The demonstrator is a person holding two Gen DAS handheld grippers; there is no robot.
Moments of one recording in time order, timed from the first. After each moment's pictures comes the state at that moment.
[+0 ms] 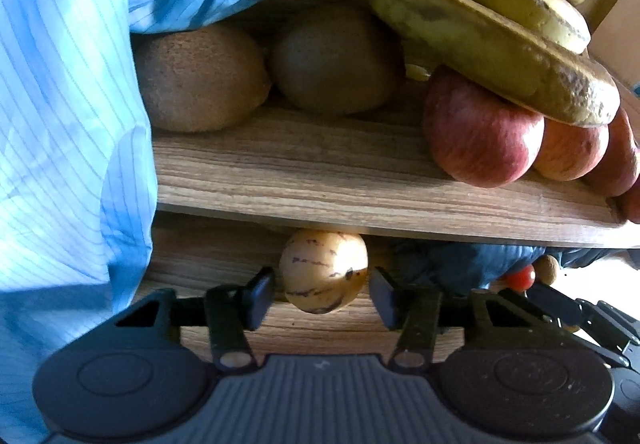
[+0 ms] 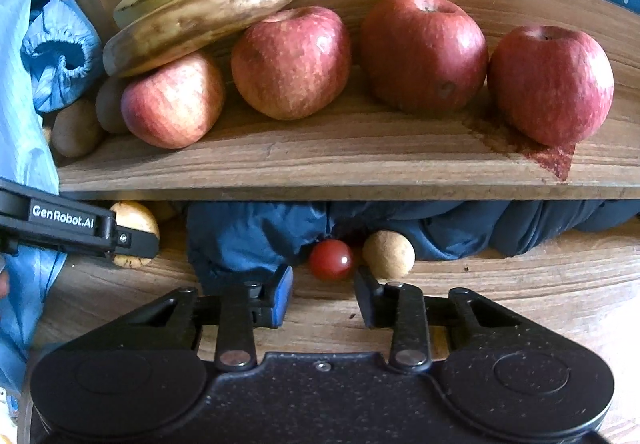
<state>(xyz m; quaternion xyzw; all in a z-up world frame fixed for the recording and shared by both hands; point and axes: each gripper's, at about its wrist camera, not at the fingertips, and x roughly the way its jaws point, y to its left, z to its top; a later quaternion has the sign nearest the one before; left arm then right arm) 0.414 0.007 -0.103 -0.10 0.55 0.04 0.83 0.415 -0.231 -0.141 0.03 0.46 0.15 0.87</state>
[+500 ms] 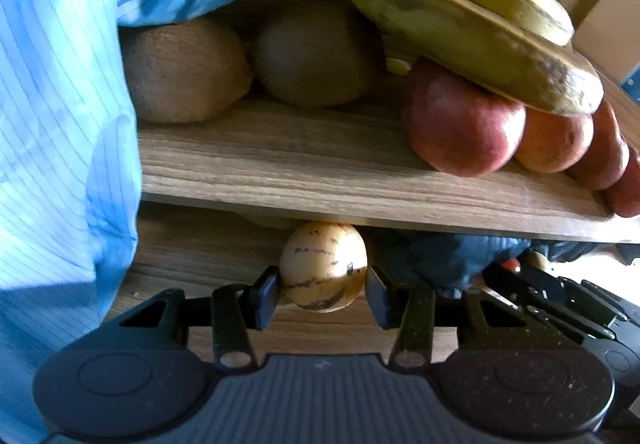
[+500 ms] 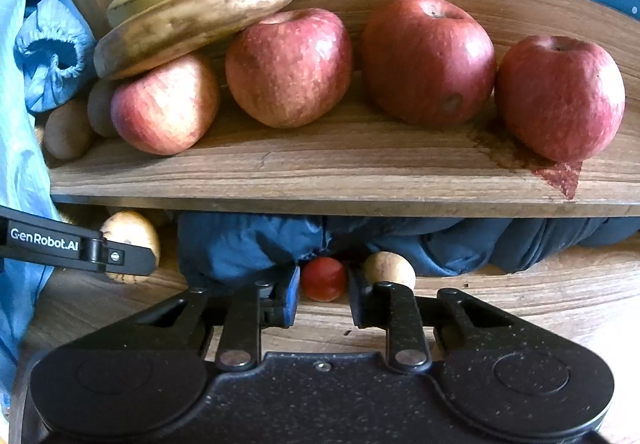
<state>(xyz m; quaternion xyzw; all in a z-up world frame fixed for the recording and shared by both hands) 0.408 0.003 -0.105 -0.11 0.55 0.02 0.83 0.431 -0.228 -0.144 0.02 0.46 0.15 0.87</state>
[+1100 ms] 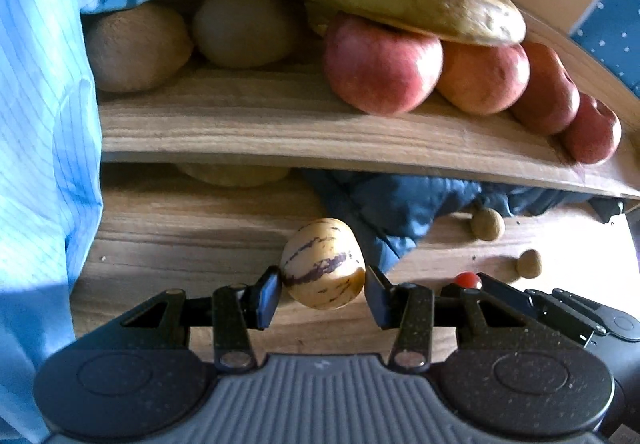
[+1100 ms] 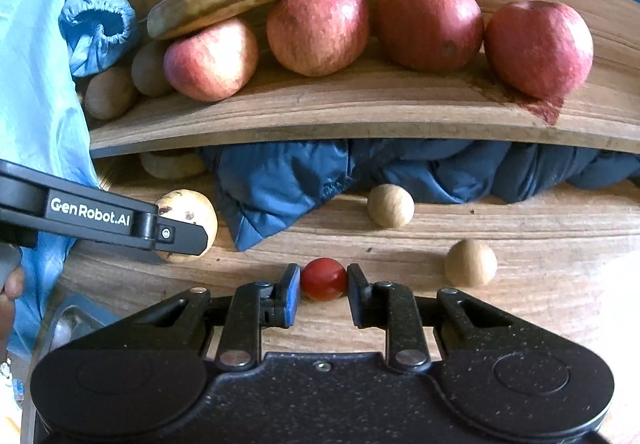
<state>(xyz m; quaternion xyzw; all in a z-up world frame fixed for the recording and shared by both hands) 0.375 -0.031 -0.108 -0.09 0.56 -0.02 0.83 0.383 -0.230 -0.140 0.03 0.47 0.17 0.86</state>
